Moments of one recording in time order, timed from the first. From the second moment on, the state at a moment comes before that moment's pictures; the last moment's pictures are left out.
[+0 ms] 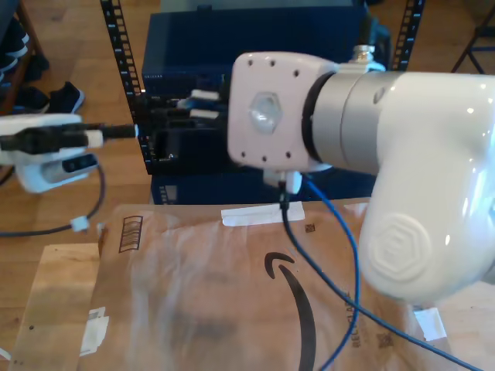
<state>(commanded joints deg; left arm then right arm) 33.5 4.2 -67.0 -63.2 124.9 -92.4 40.5 -31.8 -38.0 32.8 3.4 87.2</state>
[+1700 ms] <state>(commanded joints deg) 84.4 -28.0 -19.7 11.6 81.2 -16.2 52.4 10.5 -35.7 69.9 -82.0 52.4</state>
